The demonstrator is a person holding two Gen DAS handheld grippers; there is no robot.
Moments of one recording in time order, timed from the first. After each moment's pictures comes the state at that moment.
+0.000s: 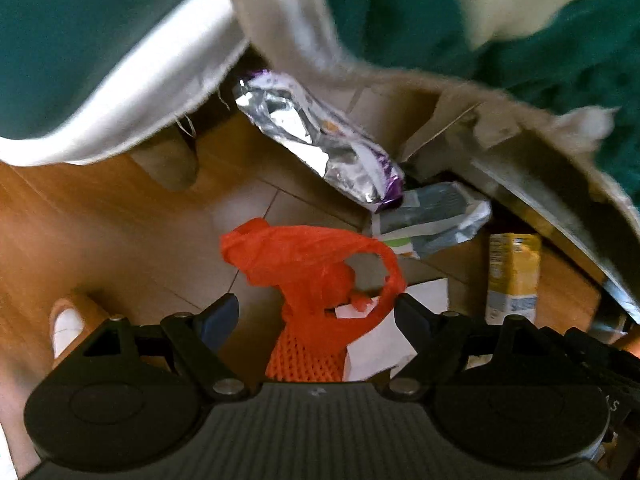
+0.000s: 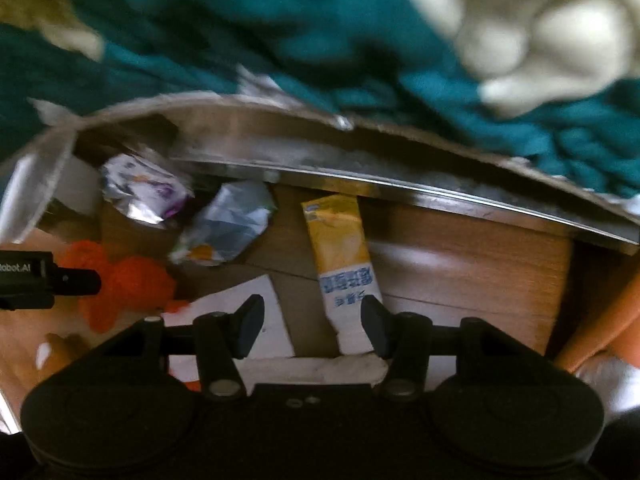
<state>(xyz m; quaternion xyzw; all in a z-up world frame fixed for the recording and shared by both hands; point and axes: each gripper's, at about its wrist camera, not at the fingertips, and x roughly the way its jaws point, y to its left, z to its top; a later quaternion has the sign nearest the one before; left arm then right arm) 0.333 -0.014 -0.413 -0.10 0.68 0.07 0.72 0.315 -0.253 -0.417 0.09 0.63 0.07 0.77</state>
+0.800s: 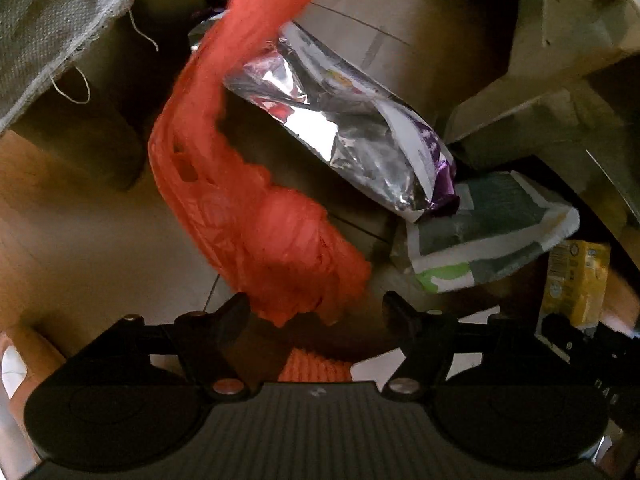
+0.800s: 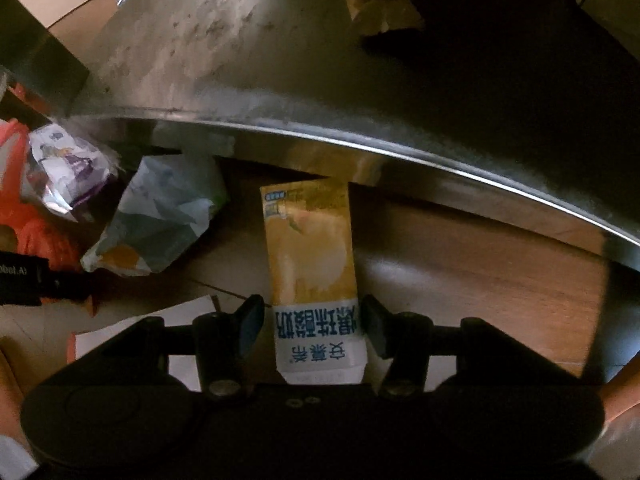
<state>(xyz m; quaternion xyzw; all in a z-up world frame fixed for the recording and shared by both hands) 0.357 -0.012 -0.506 -0.10 0.70 0.07 0.70 0.335 -0.236 -0.501 0.04 0.64 0.05 0.77</state>
